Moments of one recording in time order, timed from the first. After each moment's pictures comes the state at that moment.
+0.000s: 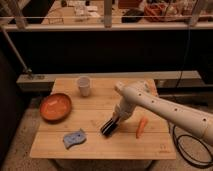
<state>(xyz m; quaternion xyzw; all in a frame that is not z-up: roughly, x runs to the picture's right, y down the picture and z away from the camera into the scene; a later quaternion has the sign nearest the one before) 0.077 0.178 0.794 -0.26 -0.26 -0.34 0.87</state>
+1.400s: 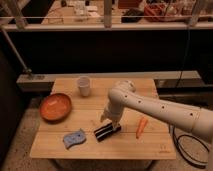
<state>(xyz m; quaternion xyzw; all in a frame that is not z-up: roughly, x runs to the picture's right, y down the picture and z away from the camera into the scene) 0.022 0.192 0.783 -0.26 -0.28 -0.42 0.82</state>
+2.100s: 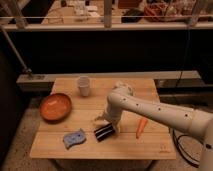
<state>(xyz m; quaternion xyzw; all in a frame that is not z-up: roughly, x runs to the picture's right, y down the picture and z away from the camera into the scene) 0.024 0.210 0.802 -0.27 -0.29 -0.42 0.82</state>
